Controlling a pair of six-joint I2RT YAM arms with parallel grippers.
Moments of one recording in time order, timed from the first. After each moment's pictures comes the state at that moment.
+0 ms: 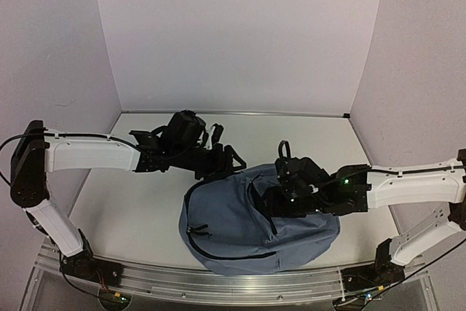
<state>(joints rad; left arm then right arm) -0.94 1.63 1.14 -0.09 0.27 -0.92 1.17 1.36 0.90 -0.40 0.24 1.00</state>
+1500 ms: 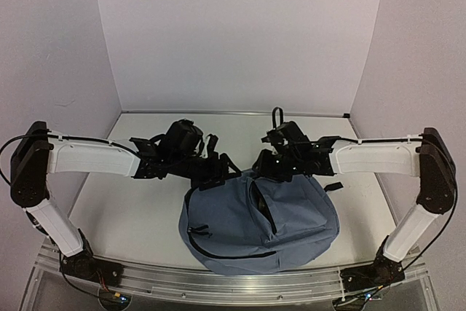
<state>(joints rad) -0.93 1.63 1.06 -0.05 0.28 -0.99 0.86 1.67 1.12 -0.26 0.14 0.86</state>
